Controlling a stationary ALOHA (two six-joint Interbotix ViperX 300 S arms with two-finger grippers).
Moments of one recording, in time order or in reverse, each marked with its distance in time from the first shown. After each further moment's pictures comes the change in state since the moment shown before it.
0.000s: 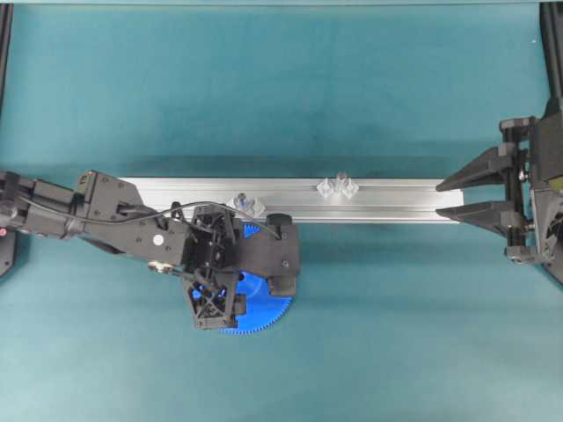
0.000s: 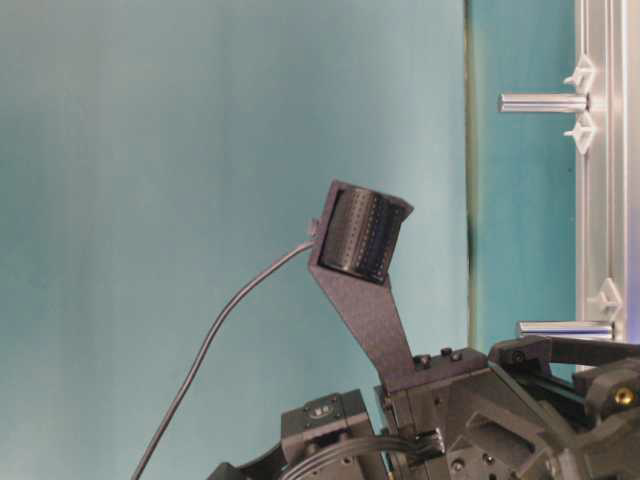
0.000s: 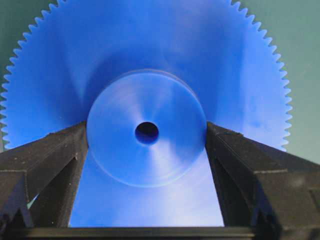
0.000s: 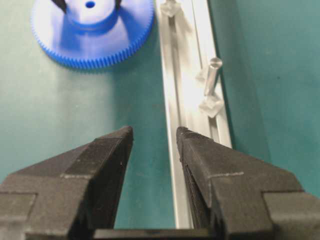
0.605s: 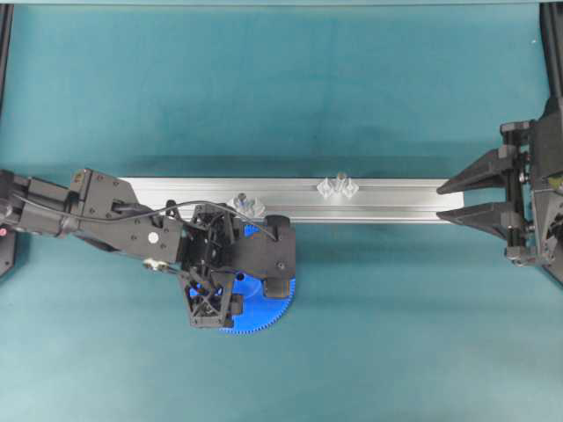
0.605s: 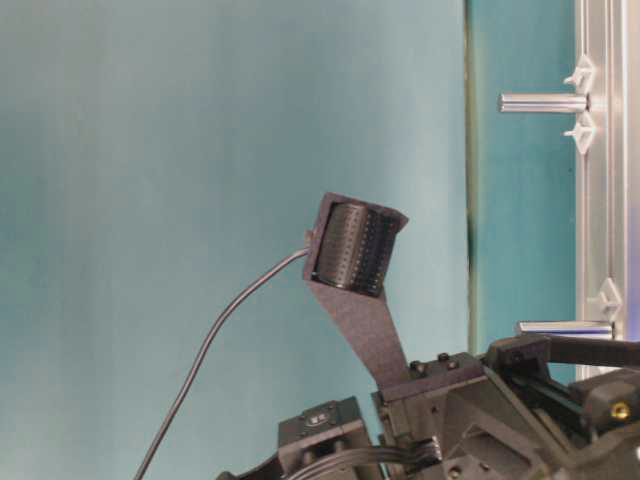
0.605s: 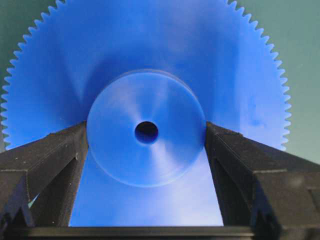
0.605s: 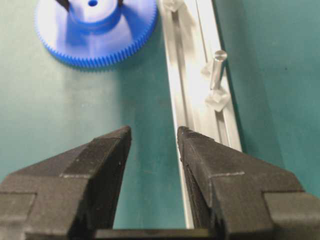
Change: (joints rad) left arm 0.002 -0.026 0.014 -0.003 -0.031 0.057; right arm 0.006 -0.002 0.008 0.002 -0.005 0.048
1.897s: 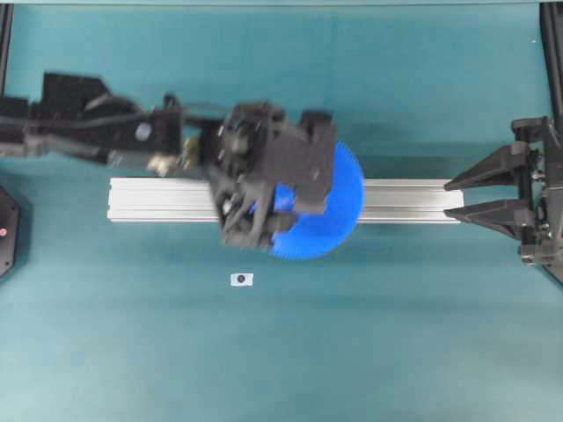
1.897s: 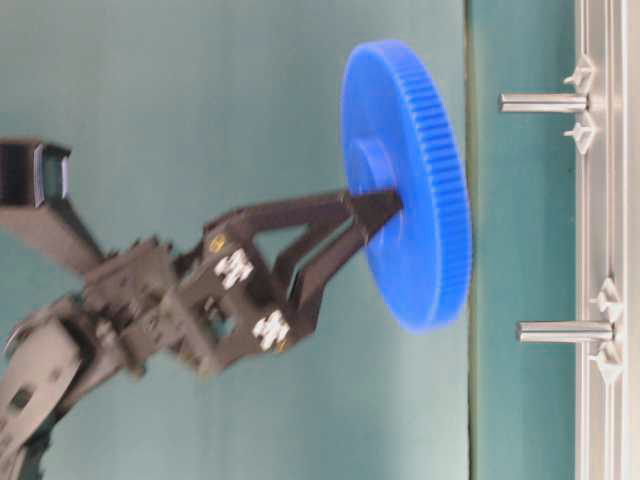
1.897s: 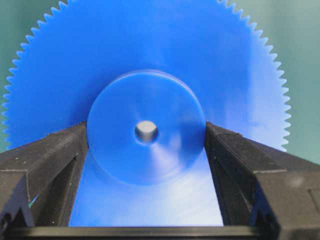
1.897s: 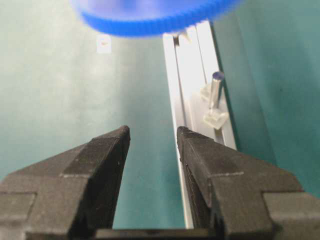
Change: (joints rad) left arm 0.199 -0.083 -0.311 0.005 0.152 0.357; right arm 0.000 -0.114 0.037 0.000 -0.028 0.000
